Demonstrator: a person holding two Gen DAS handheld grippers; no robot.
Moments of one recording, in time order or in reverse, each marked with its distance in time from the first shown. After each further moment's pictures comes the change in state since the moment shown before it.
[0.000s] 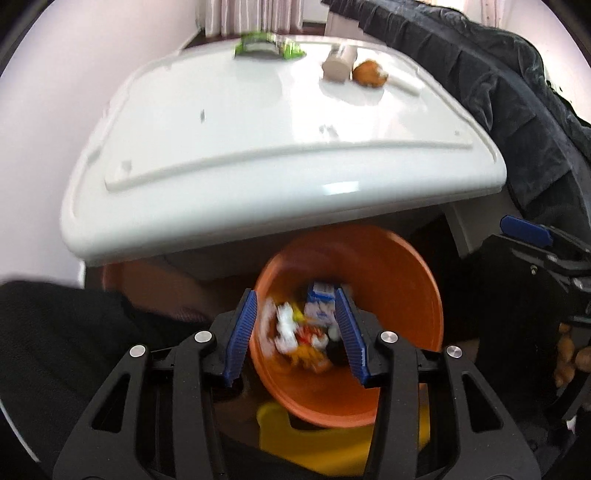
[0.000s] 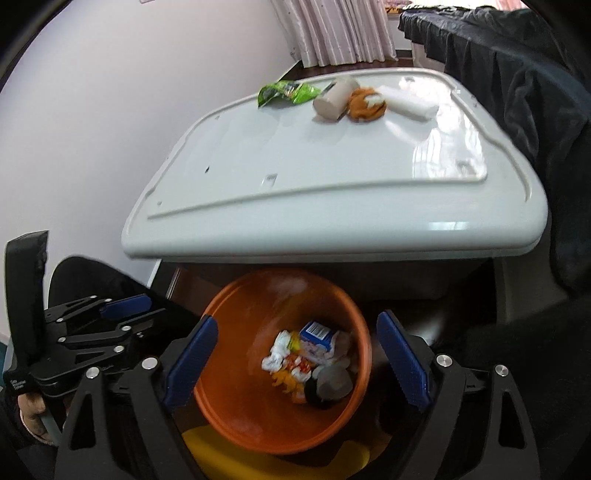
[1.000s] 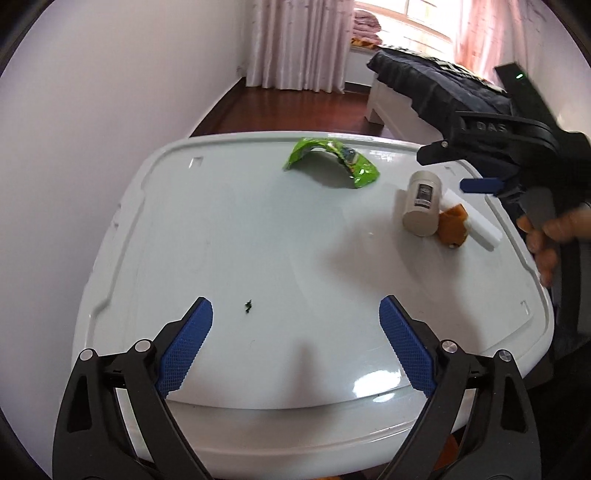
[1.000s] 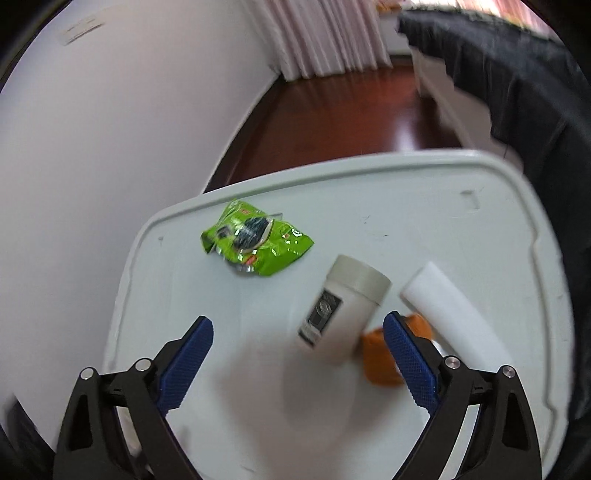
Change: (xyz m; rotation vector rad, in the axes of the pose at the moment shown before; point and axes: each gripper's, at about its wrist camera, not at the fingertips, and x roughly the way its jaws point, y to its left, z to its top) left arm 0.037 0.072 0.151 -0.150 -0.209 0.059; right arm 0.144 -0.038 0.297 0.134 0.070 0.003
